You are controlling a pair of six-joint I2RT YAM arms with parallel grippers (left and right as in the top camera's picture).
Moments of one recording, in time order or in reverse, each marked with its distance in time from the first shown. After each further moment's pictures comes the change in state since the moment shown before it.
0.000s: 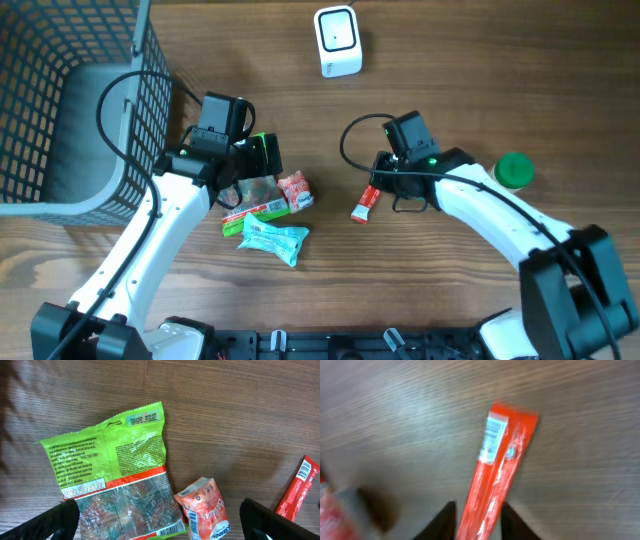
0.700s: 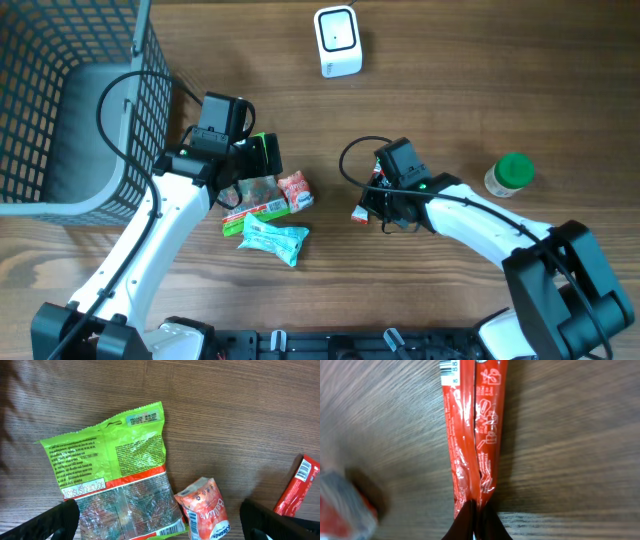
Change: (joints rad) left arm 0.000 0.000 0.000 0.000 0.000 0.000; right arm 0.055 0.019 -0.170 0.188 -0.099 0.223
